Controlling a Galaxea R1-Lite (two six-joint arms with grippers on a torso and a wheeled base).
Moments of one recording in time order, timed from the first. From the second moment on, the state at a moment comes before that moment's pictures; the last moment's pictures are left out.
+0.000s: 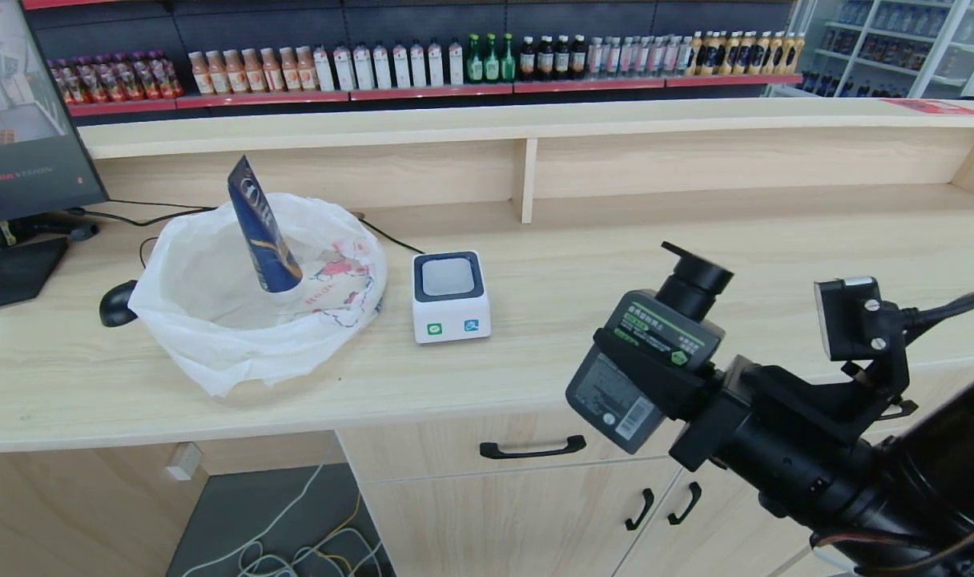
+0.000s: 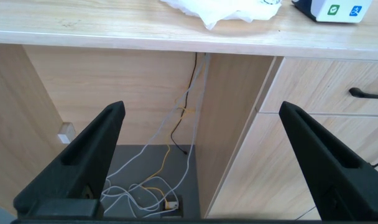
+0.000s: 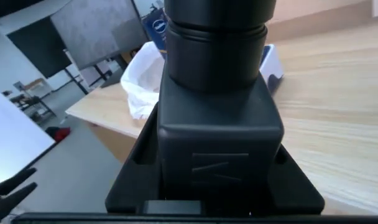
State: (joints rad) left arm 0.00 0.00 0.00 0.00 0.01 -0.01; right arm 0.75 1.66 -0.34 -1.57 0.03 0.37
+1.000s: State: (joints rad) left arm 0.00 0.00 0.00 0.00 0.01 -0.01; right arm 0.92 1.60 -0.41 -1.57 0.07 0.70
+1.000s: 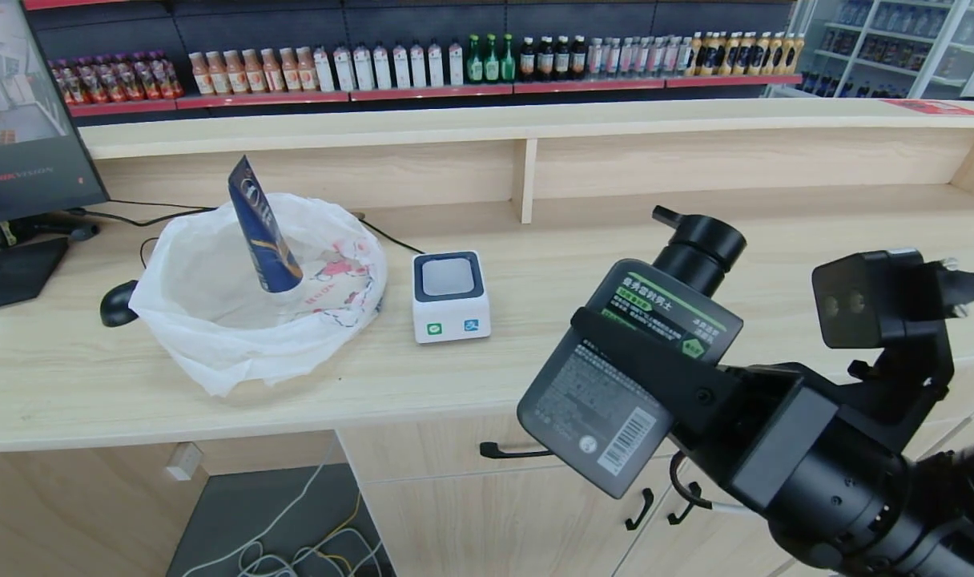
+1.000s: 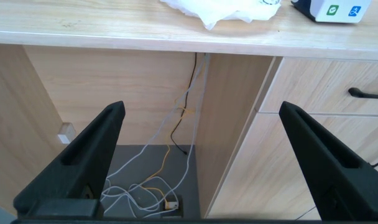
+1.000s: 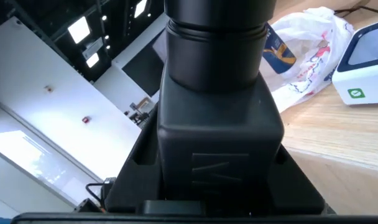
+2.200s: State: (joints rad) left arm 0.00 0.00 0.00 0.00 0.01 -0.01; right arm 0.98 1.57 -0.41 -1.57 0.07 0.65
